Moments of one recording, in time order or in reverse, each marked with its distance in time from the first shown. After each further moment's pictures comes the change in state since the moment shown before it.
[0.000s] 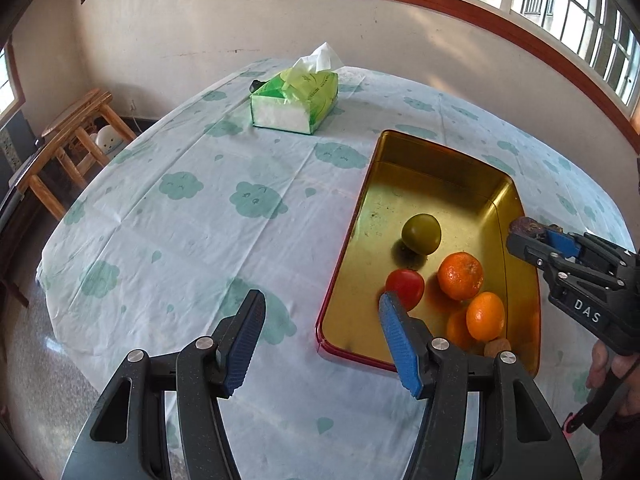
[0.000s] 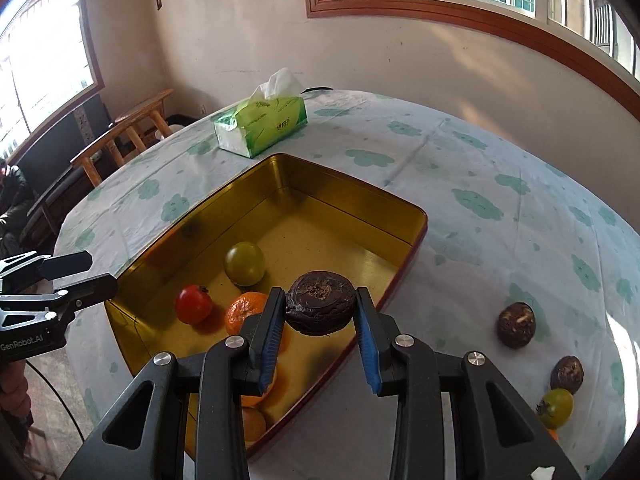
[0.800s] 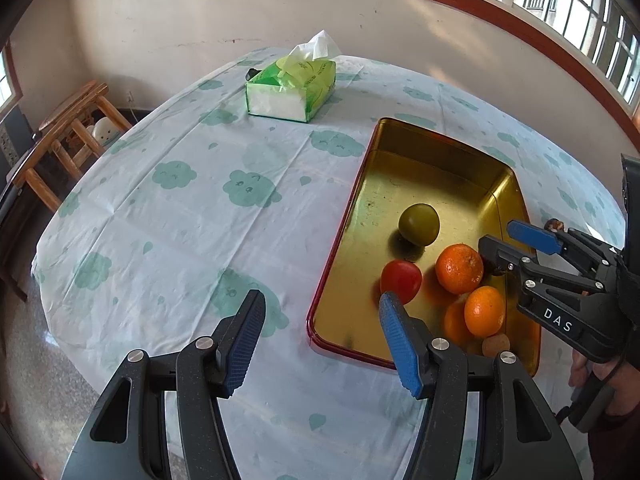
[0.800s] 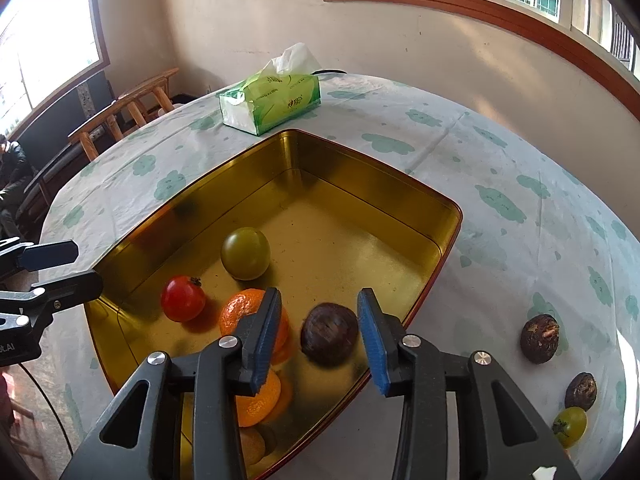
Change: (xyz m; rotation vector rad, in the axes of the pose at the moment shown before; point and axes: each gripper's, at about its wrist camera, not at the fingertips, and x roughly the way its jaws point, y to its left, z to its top) left arm 0.005 -0.007 -0.001 -0.001 0.033 -0.006; right arm 0.018 0.009 -0.002 -0.040 0.024 0.009
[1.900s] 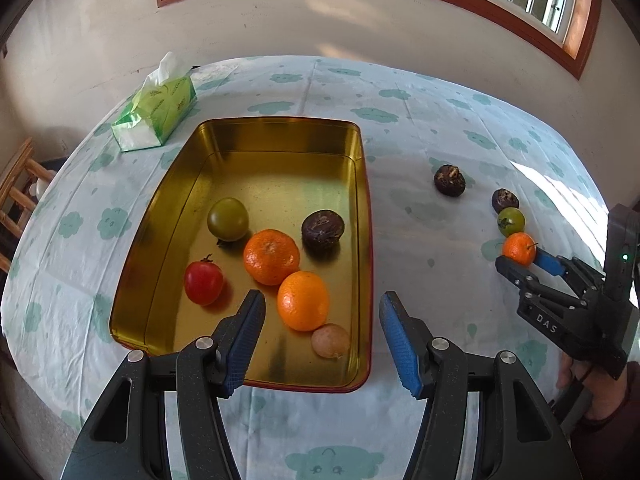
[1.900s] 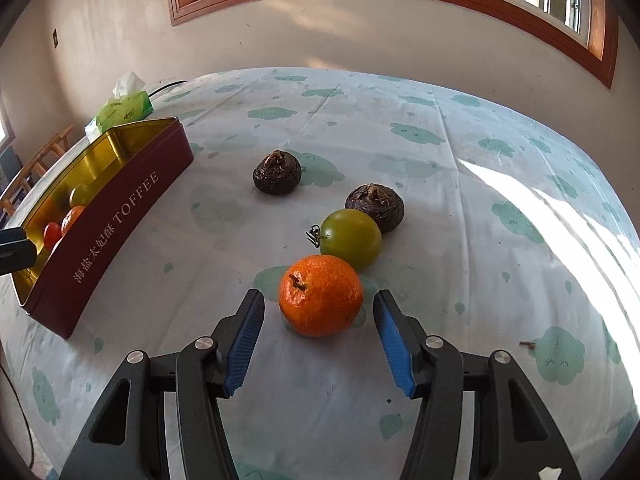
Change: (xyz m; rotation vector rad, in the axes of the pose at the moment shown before) left arm -0.002 -0.138 -0.012 0.235 0.031 -0.143; right arm -0.066 -0.140 -0.136 0.330 -0.008 -0.273
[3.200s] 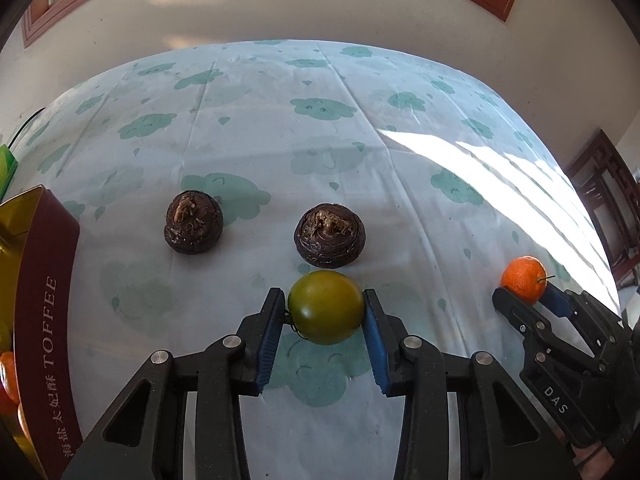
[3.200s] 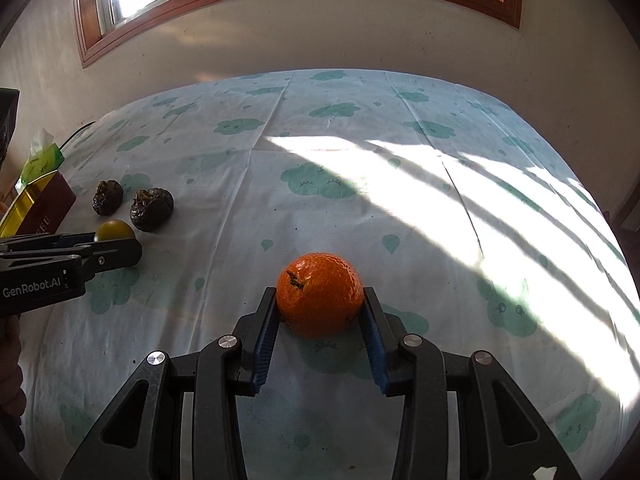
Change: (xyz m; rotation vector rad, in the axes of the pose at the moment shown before) left arm 0.111 -0.191 0.054 0.185 0.065 -0.226; right arm -0.028 -0.137 -0.026 0.208 -0.009 -0.171
